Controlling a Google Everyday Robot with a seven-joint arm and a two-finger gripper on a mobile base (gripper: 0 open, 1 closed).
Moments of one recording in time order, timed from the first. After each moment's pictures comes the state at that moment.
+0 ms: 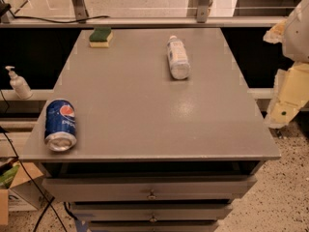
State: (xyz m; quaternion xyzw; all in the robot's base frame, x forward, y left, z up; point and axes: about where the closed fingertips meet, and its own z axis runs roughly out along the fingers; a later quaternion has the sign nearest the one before) arm 0.438 -0.216 0.979 -0.60 0.78 -0.04 0.16
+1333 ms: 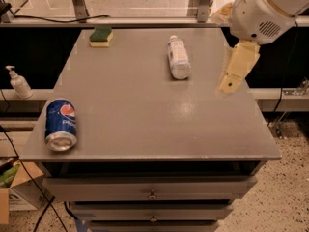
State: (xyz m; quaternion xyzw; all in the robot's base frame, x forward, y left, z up) arm 0.510 -0.134 0.985 -0.67 0.70 0.03 0.26
